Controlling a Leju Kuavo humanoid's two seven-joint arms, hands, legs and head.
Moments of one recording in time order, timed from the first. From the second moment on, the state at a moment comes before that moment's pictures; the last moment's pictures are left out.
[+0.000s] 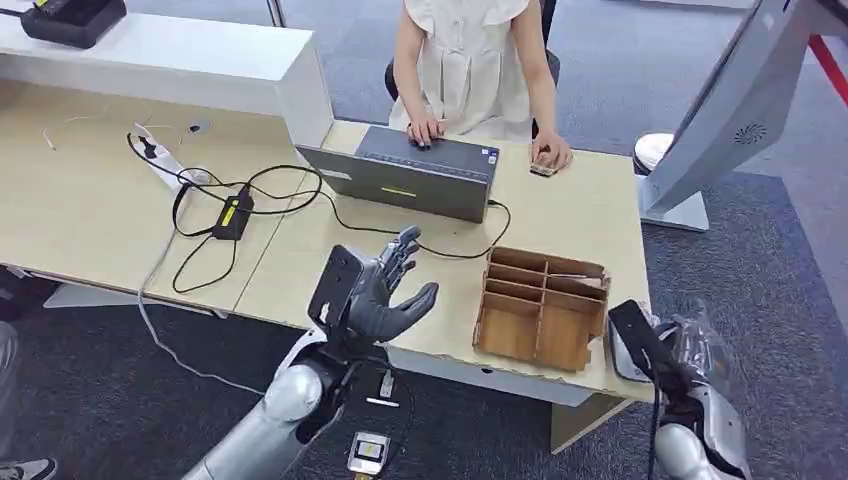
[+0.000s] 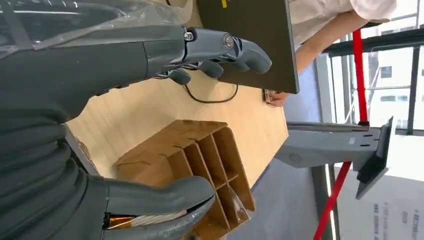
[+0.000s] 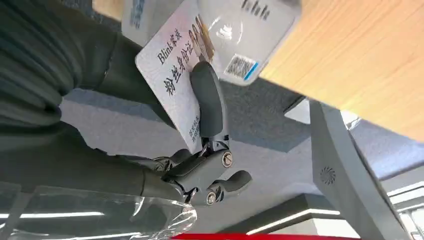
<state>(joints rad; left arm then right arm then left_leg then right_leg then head) -0.25 0.00 -0.75 -1.55 0.28 0.35 -0.02 -0.36 -0.25 0.39 -1.03 0.80 -0.34 0.32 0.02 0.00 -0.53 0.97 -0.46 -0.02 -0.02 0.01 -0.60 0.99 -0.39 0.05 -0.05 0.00</state>
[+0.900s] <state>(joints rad) -0.25 0.00 -0.75 -1.55 0.27 0.34 0.00 -0.35 -0.22 0.45 -1.01 0.77 -0.34 0.34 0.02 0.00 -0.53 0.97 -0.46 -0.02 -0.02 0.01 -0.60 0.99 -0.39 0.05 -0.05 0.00</state>
